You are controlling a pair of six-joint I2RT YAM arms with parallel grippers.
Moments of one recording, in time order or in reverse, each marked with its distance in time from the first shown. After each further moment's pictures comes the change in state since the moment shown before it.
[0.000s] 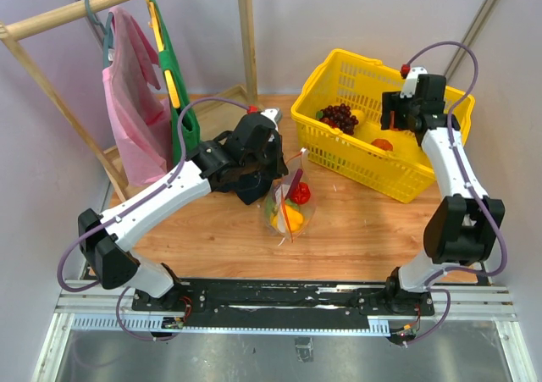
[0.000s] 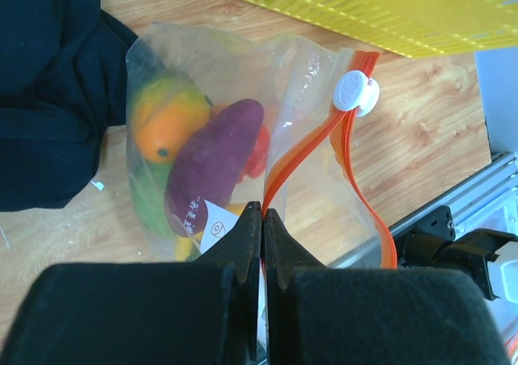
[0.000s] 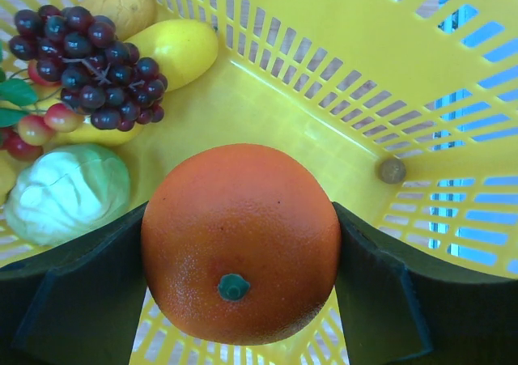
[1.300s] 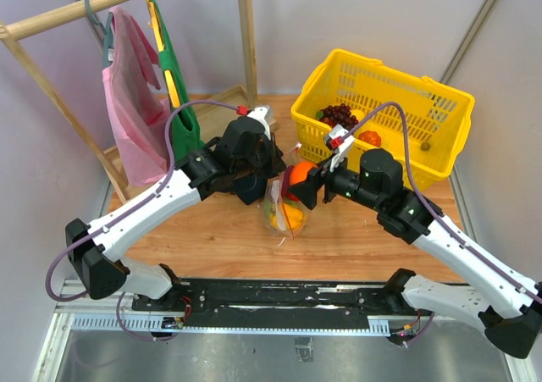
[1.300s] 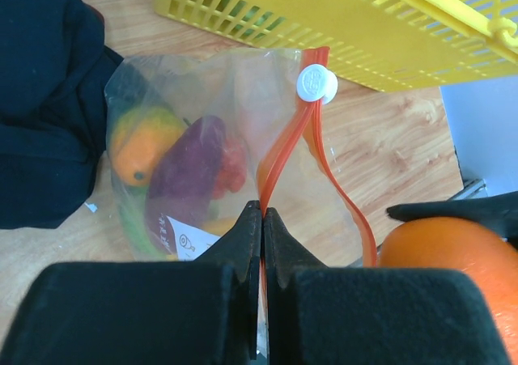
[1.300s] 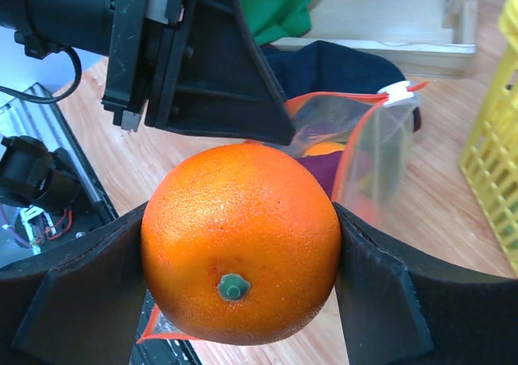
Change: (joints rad) left arm 0.000 -0.091 -0.094 0.125 -0.038 -0.022; right arm 0.838 -0.684 -0.466 0.148 -0.081 0.288
